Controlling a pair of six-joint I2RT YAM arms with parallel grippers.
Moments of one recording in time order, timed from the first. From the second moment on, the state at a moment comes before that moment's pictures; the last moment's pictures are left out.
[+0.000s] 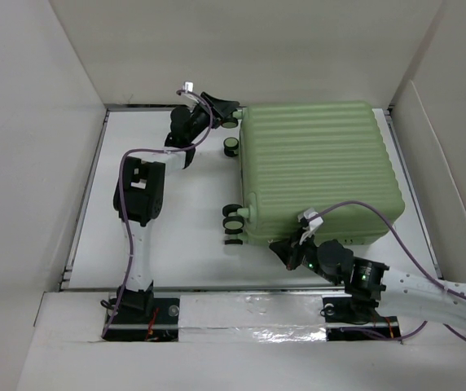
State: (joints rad) left arm -0.27 2.21 1.52 0.83 0.45 -1.14; right arm 1.19 0.66 0.28 0.12 0.32 0.50
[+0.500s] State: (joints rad) left arm -0.21 2.01 1.06 1.13 0.33 -1.24; right arm 1.15 0.60 0.28 0.02 0.22 0.41
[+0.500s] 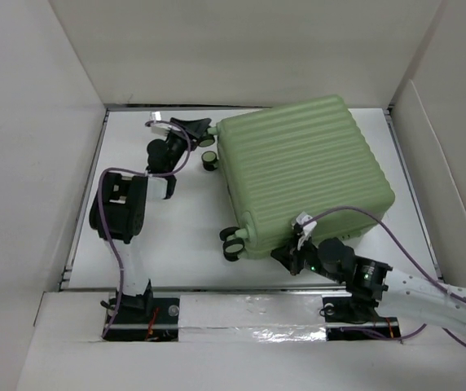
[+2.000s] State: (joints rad) left arm -0.43 0.74 0.31 0.62 0.12 -0.70; right arm 0.49 1.12 0.39 0.50 -0.26 0.29
